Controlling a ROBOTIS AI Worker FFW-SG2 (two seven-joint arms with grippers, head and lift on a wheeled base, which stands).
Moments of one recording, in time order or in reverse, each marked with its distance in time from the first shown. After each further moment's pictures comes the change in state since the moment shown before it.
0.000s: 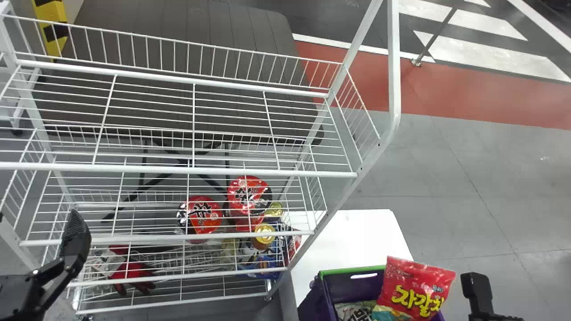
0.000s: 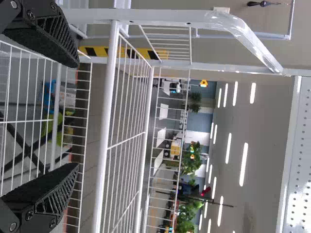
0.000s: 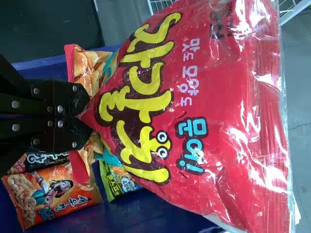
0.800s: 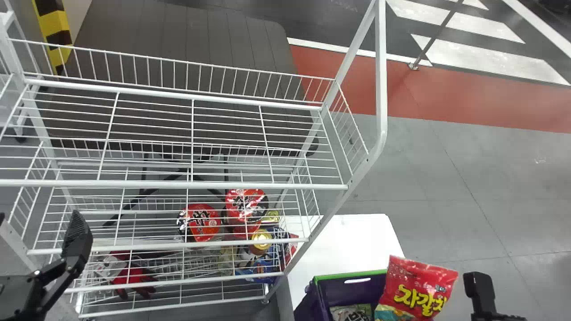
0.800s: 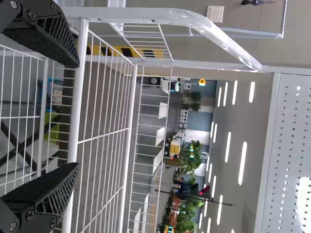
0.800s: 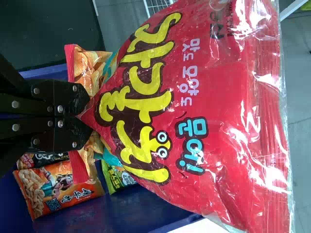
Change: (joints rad) left arm 0.002 0.000 -0.002 -0.002 0.000 0.003 -0.002; right arm -0.007 -0.007 -0.006 0.010 0.000 0.000 0.000
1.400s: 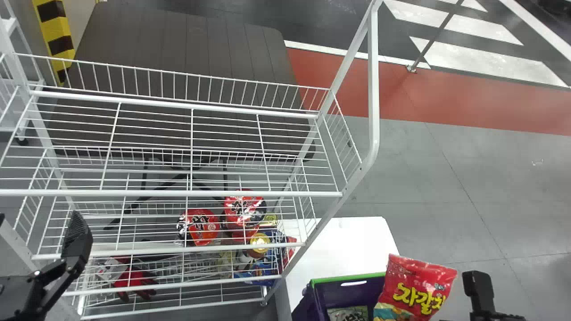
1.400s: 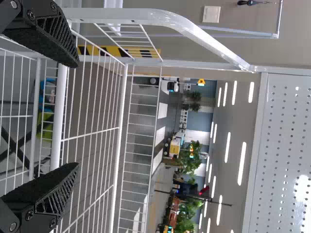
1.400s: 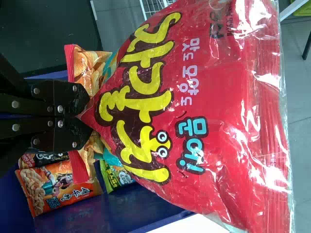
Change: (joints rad) left arm 0.000 -0.002 0.000 0.002 0.000 0.000 0.000; right arm -0.003 0.003 0.002 0.007 0.000 -0.015 -0.001
